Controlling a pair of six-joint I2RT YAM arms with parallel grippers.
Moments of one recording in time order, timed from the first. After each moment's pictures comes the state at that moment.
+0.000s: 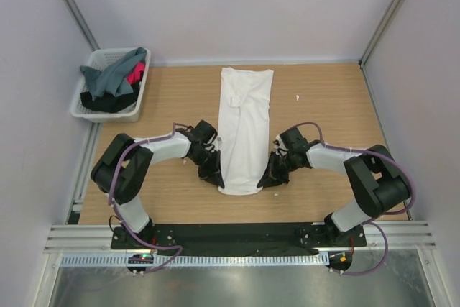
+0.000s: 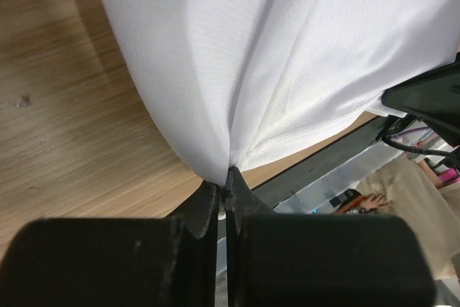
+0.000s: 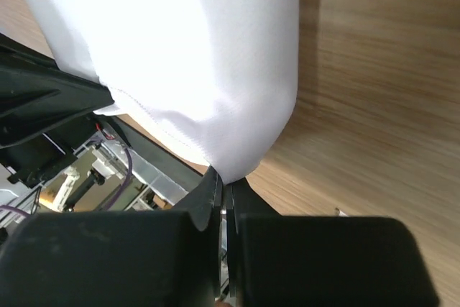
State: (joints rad) left arm -0.61 1.74 0.92 -0.53 0.55 -0.66; right arm 0.46 1.54 0.63 -0.30 -0.63 0.79
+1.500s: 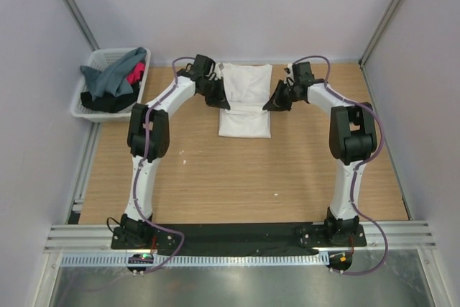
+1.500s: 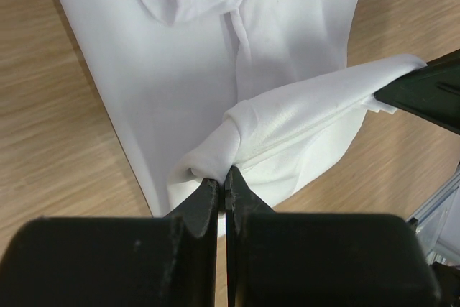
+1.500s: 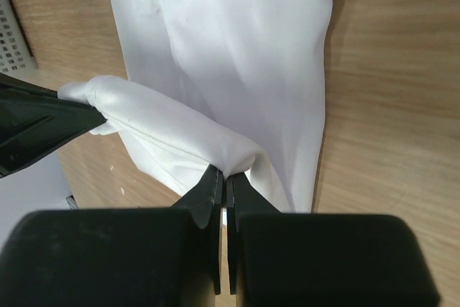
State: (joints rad) left arm -0.37 2.30 1.98 -0.67 0.46 -0.41; right arm 0.17 2.07 1.53 -0.42 -0.52 0.55
